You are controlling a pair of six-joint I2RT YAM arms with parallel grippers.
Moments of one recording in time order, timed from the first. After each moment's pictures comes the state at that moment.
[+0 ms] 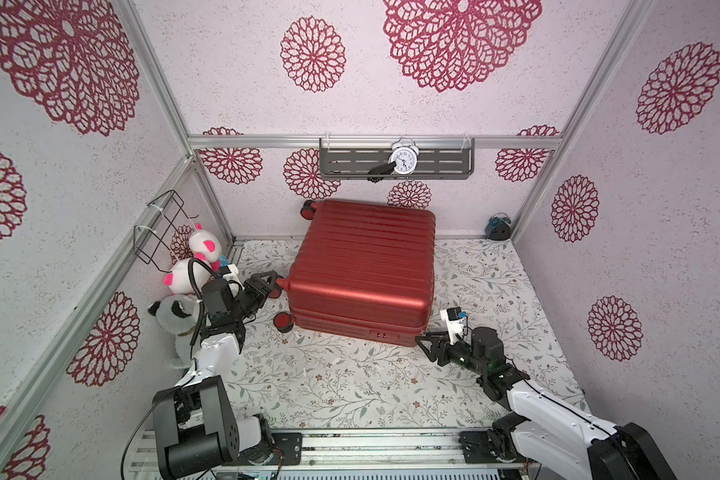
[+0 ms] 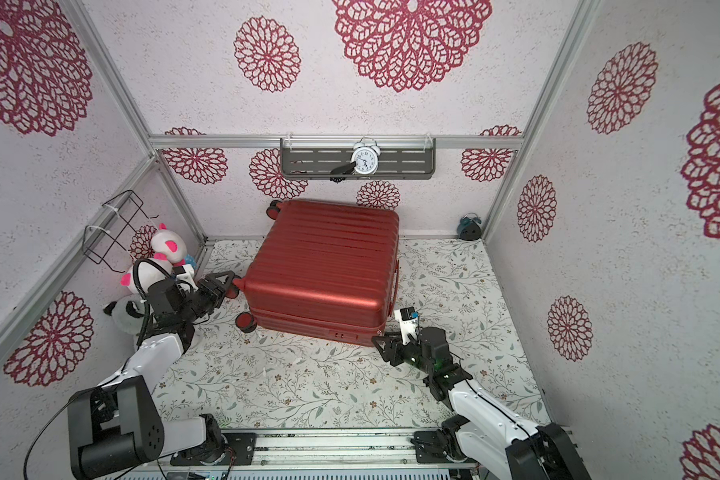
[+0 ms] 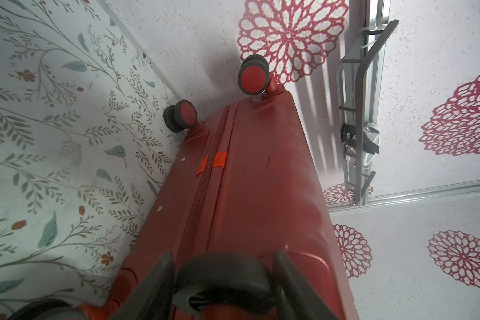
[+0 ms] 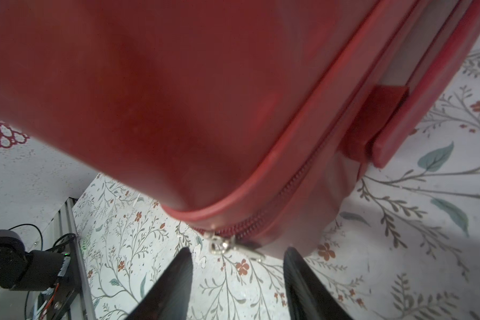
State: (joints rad) left arm 0.28 1.32 0.67 0.32 0.60 -0.89; right arm 0.43 0.99 0.24 0.35 -0.42 0.41
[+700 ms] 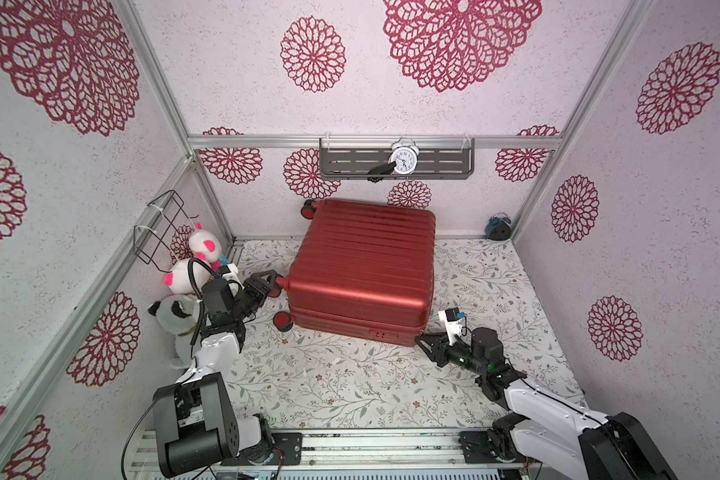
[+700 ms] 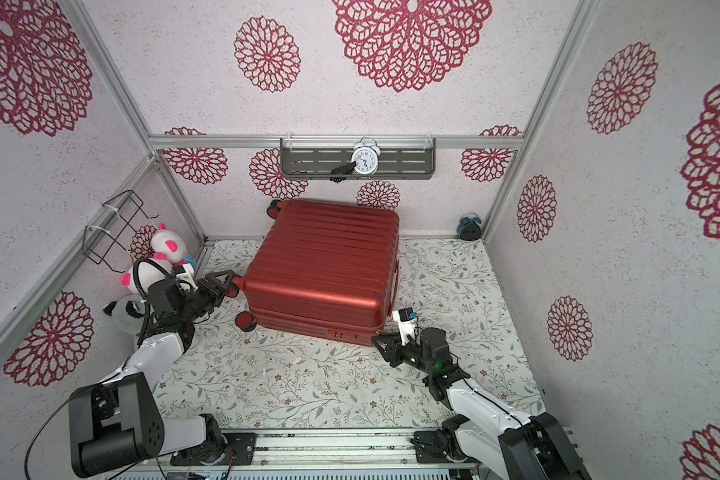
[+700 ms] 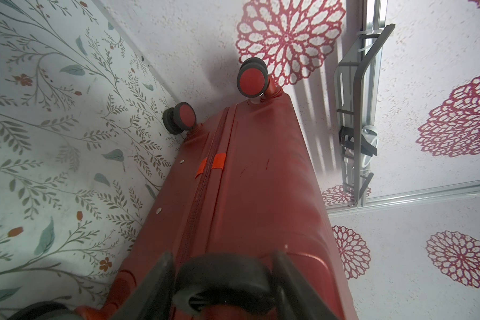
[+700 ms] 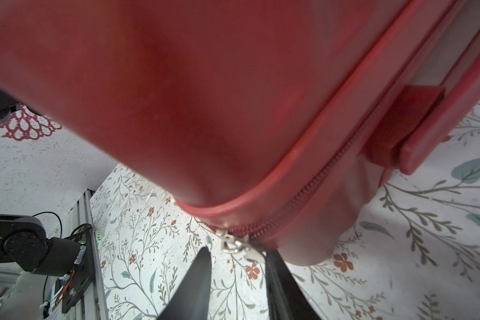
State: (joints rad) left arm 0.28 1.33 0.67 0.34 0.61 -0.89; right arm 0.43 1.03 0.21 0.45 -0.50 0.41
